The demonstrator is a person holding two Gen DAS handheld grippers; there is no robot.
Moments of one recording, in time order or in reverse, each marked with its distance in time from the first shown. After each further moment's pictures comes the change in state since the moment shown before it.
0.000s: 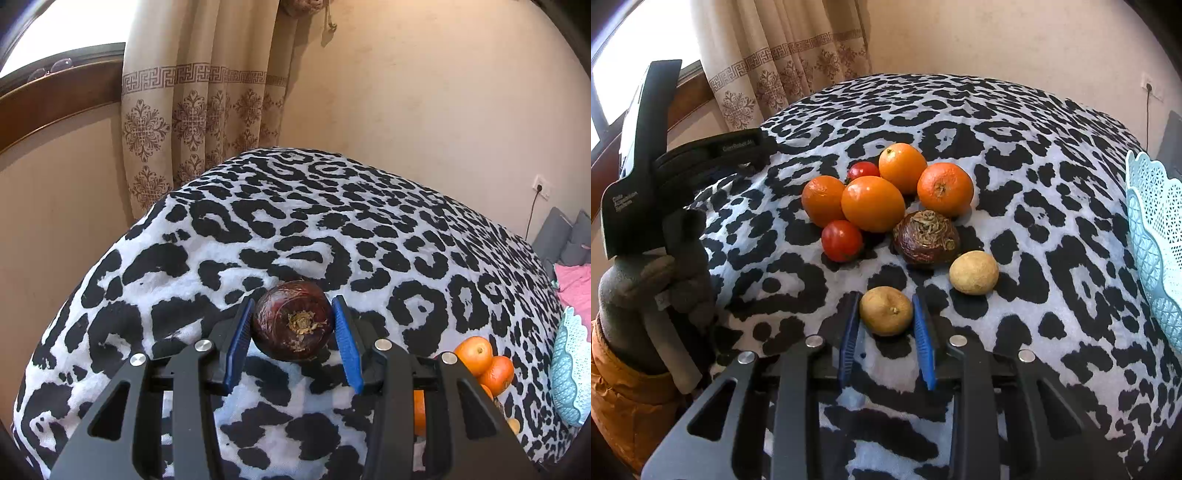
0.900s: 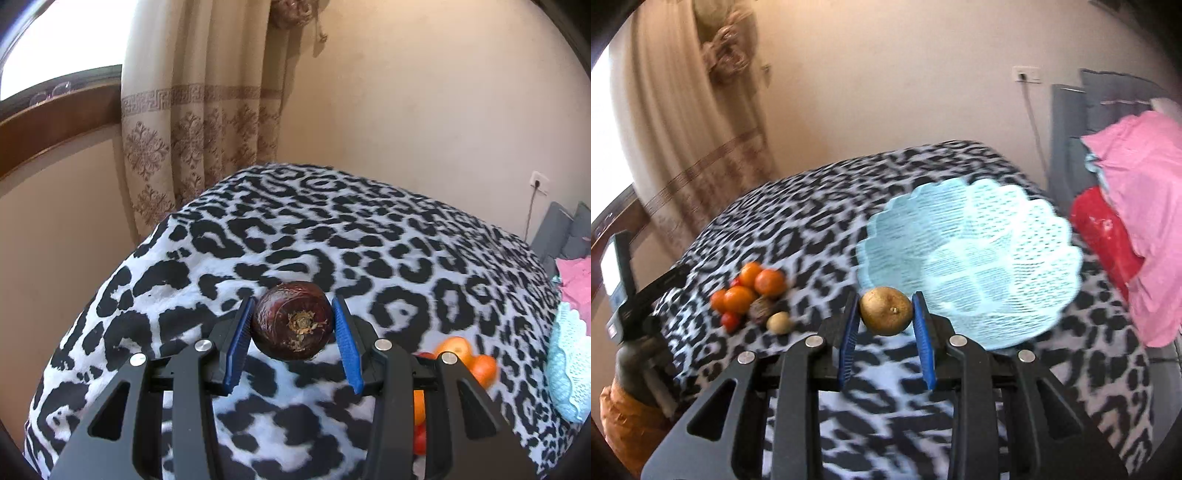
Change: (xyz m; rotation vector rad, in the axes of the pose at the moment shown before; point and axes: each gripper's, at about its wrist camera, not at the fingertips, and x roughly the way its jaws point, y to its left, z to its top) left arm -0.032 -0.020 0.004 0.045 -0.046 0.011; right arm -0.142 -0.136 -0.029 0.315 -0.292 -0.224
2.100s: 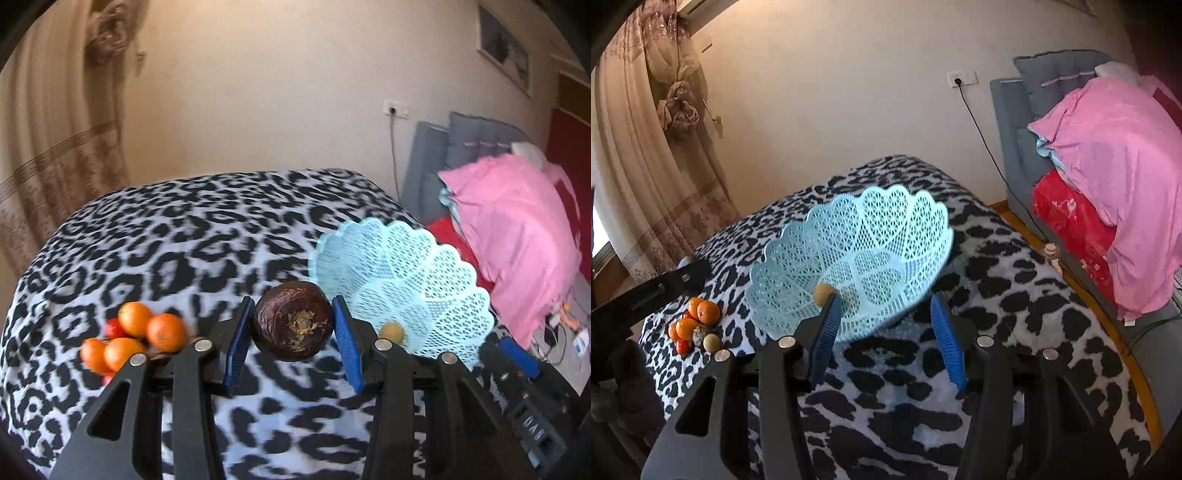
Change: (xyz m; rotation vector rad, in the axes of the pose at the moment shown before) left arm -0.080 -0.248 -0.056 0.381 0.063 -0.381; right arm -0.013 -0.104 -0.033 0.169 -0.115 -0.060
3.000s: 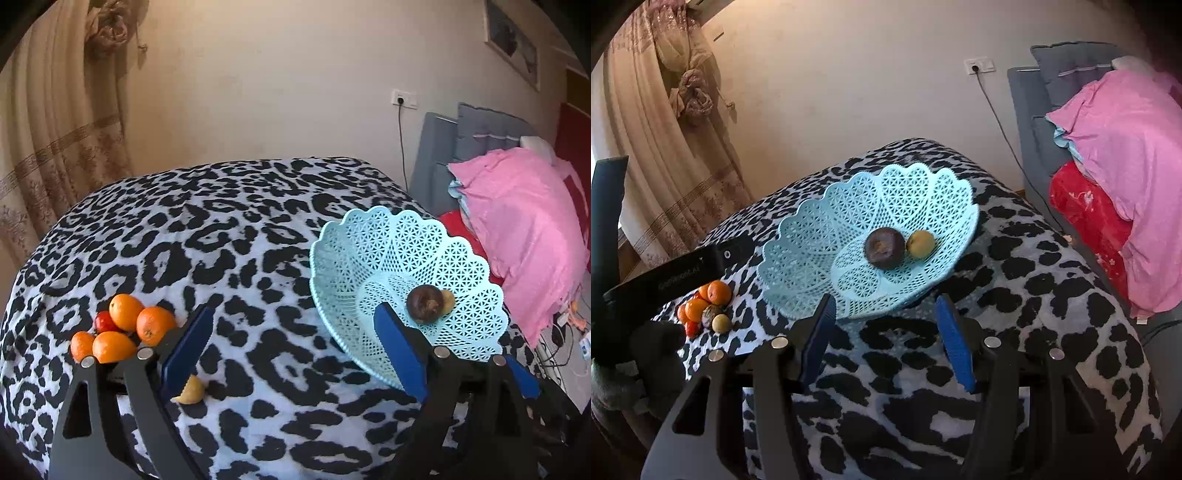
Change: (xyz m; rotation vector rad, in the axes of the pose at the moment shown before) left arm 0.017 0.002 -0.004 -0.026 0.030 0.043; right arm 0.009 0.008 -0.010 -0.026 0.054 0.070
